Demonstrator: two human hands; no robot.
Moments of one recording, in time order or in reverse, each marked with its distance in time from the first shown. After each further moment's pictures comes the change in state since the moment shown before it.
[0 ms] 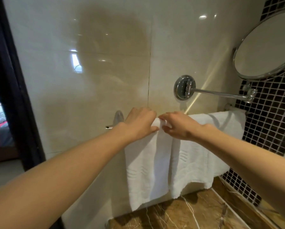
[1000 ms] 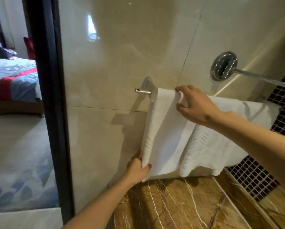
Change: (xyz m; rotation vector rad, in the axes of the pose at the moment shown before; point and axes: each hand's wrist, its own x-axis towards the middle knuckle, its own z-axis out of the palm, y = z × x) left_hand -0.182 0.050 0.221 -1.232 -0.232 -0.829; right_hand 0.003 -0.049 0.021 0.052 0.145 0.003
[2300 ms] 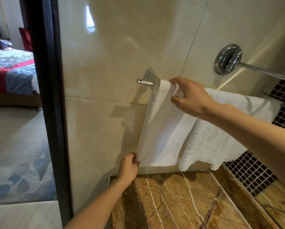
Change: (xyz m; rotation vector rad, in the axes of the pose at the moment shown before) left_hand 0.005 -0.033 0.008 -0.043 0.207 -0.008; right_hand 0.004 -0.023 0.003 0.060 -0.004 -0.016
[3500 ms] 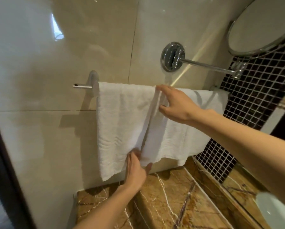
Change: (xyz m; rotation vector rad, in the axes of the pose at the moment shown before) left_hand -0.022 0.083 0.121 0.041 -0.043 0.177; right_hand -0.049 0.097 -0.026 -0.041 -0.034 0.084
